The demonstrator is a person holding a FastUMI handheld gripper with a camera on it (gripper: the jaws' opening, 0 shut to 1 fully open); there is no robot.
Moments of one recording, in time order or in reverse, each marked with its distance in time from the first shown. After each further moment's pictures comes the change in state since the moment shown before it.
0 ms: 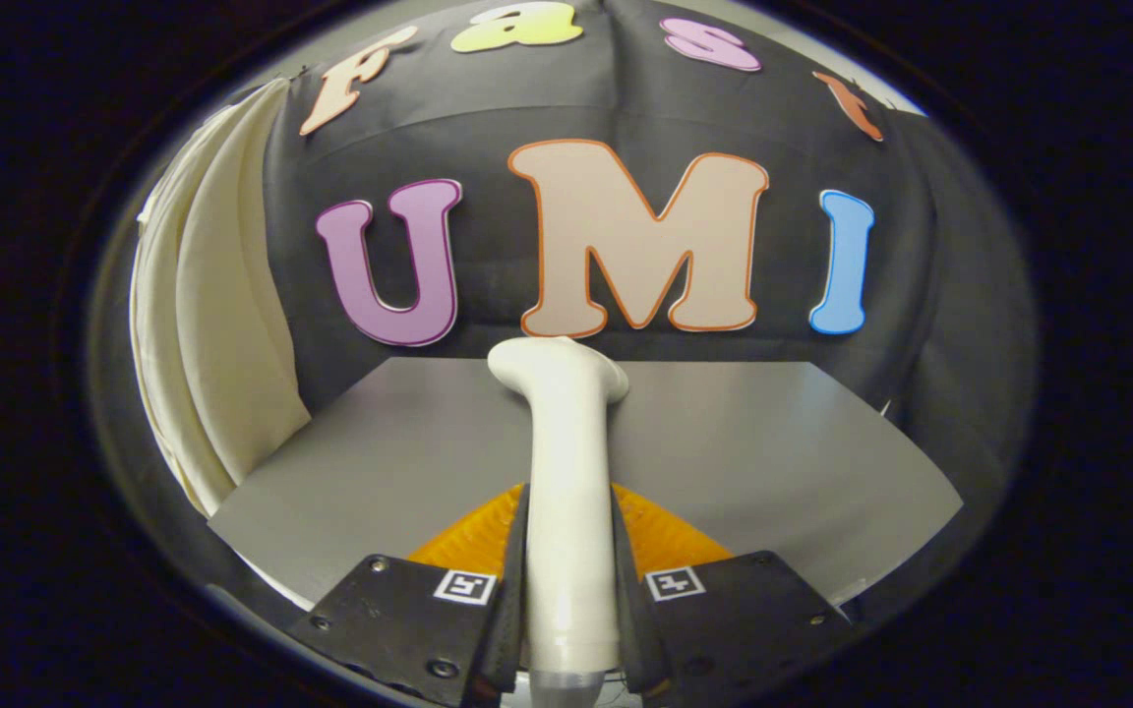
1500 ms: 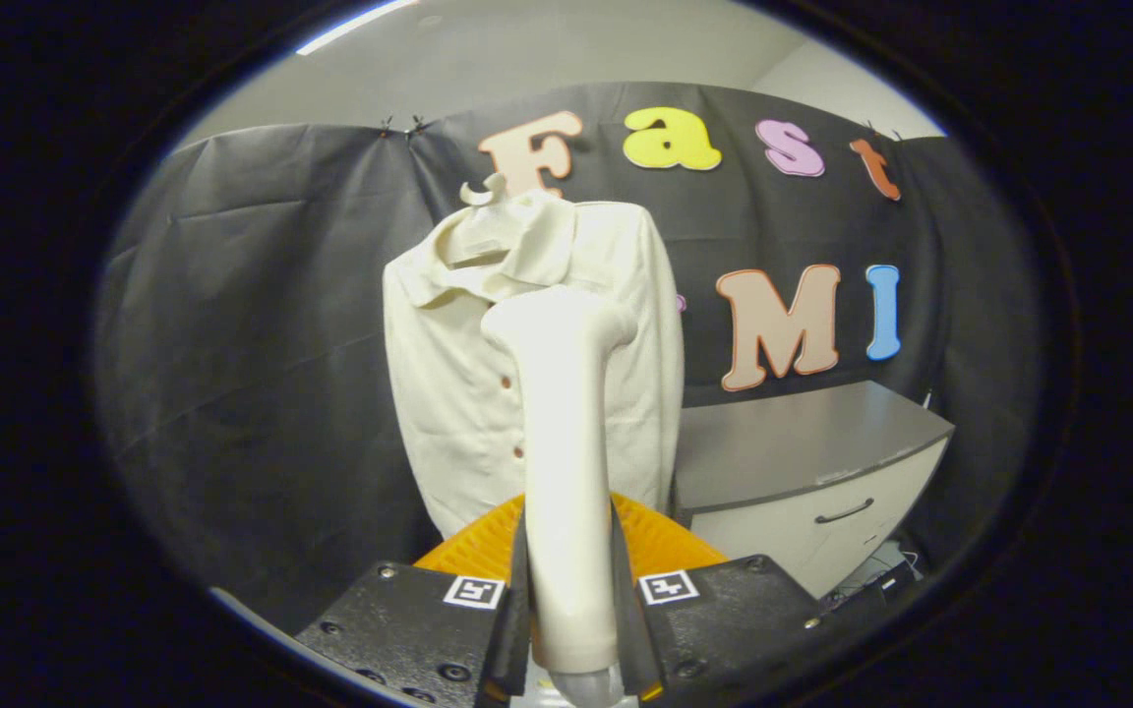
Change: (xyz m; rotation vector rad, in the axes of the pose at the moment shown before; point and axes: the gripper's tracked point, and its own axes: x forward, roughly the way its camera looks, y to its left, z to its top) arm -0.293 0.348 0.032 0.079 -0.183 0.183
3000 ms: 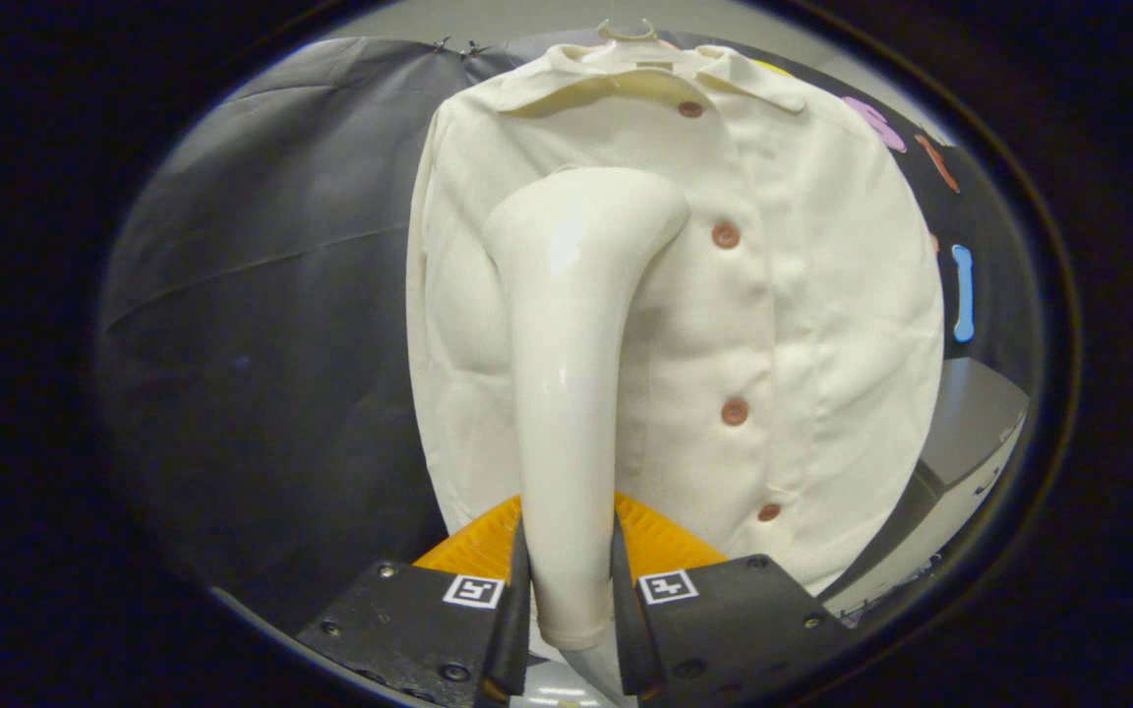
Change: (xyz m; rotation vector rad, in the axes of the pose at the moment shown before) arm 0.246 0.140 -0.122 -0.036 0.072 0.017
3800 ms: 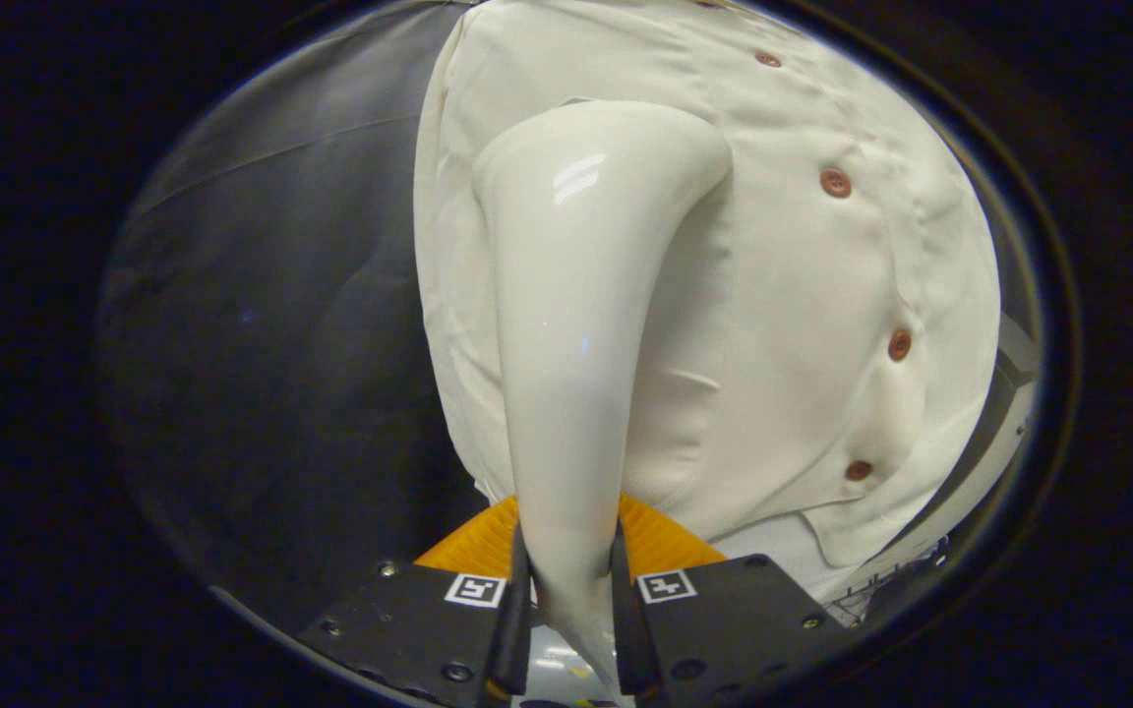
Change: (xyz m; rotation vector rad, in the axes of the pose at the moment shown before) arm 0.023 0.008 -0.111 -0.012 0.203 0.020
